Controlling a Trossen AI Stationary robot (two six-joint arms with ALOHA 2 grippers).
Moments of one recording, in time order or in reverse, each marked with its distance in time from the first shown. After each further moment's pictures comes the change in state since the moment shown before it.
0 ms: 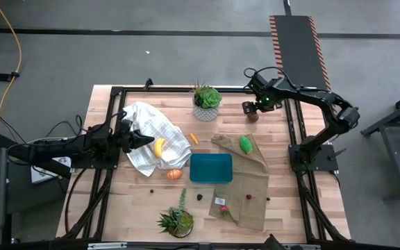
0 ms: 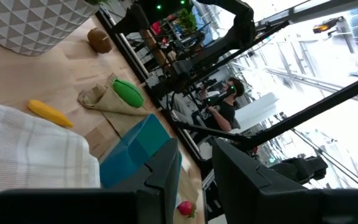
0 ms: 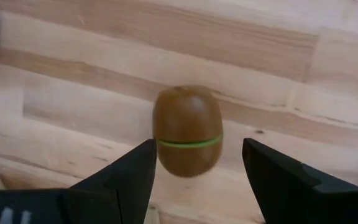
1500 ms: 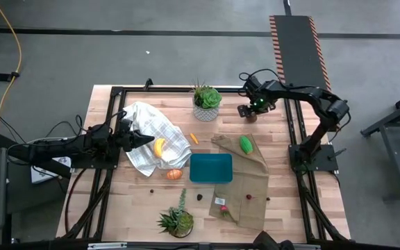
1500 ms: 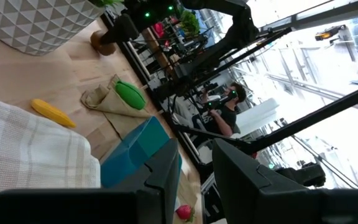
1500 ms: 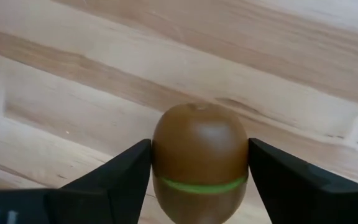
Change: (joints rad) left arm 0.000 0.000 0.000 -0.003 -0.018 -0.026; right arm -0.005 0.145 -0.014 0.115 -0.074 -0.086
